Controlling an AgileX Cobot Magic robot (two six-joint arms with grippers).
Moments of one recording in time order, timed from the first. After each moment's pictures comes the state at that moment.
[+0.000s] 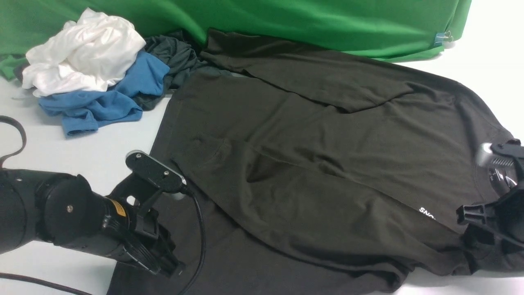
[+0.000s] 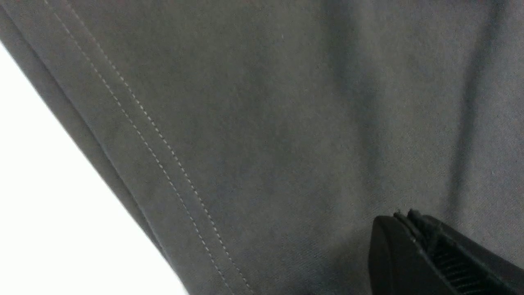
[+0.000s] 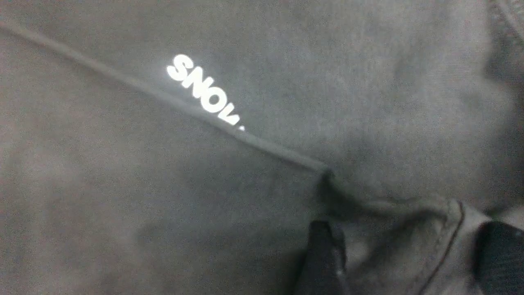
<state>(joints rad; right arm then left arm) 0.04 1.52 -0.69 0.03 0.67 0.26 -0.32 1.41 -0.60 -0.20 0.46 0.46</state>
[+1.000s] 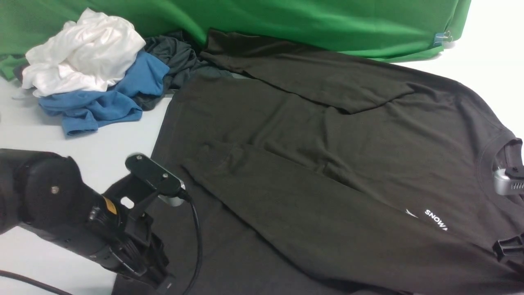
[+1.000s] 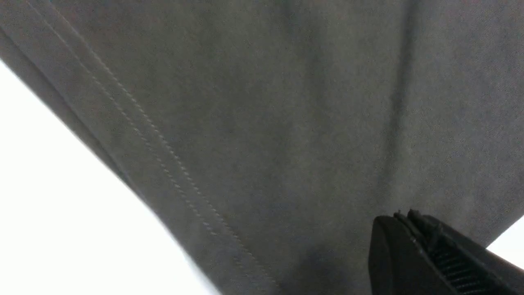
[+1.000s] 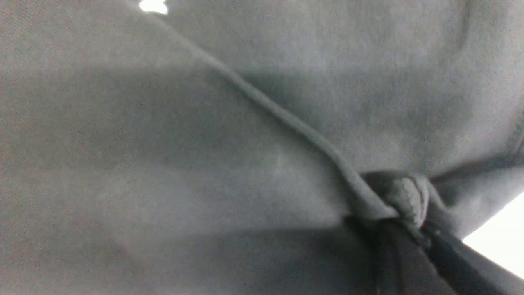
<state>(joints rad) 0.04 1.40 -0.69 -0.17 0.99 0.22 -0.32 1.32 -0.67 -0.21 0.72 0.50</state>
